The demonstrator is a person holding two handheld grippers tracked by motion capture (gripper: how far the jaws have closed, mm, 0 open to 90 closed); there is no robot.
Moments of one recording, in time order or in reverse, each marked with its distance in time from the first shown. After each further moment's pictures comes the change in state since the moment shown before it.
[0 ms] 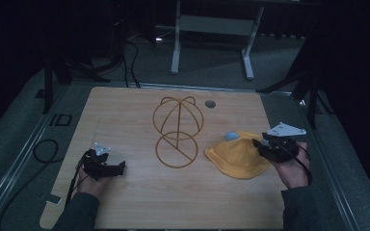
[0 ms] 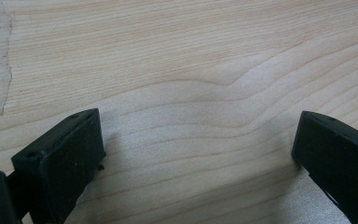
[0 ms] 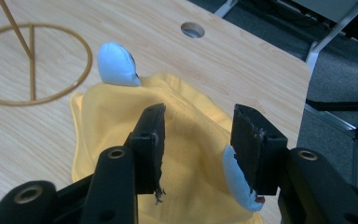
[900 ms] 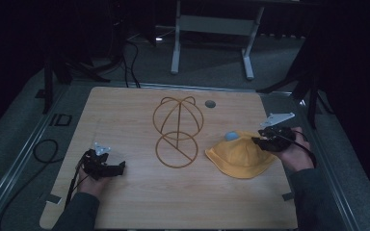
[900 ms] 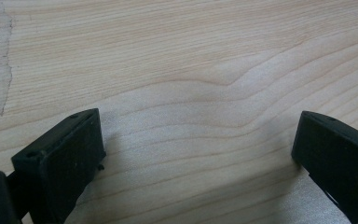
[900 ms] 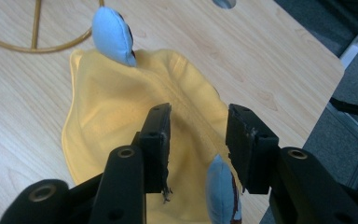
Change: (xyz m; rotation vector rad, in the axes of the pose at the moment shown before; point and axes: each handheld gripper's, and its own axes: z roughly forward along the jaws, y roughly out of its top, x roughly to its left) left arm 0.000 0.000 0.000 -0.001 0.000 0.003; right arm -0.022 0.023 0.022 0.176 0.128 -0.184
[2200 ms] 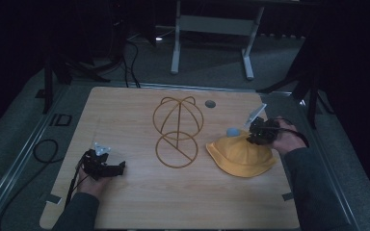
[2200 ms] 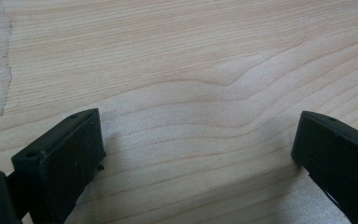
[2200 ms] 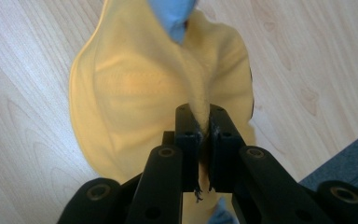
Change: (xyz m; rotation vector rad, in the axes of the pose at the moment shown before) left arm 0.000 0.000 0.000 -0.002 -0.001 -0.001; right arm -0.007 0.032 0.036 0.264 0.166 -0.260
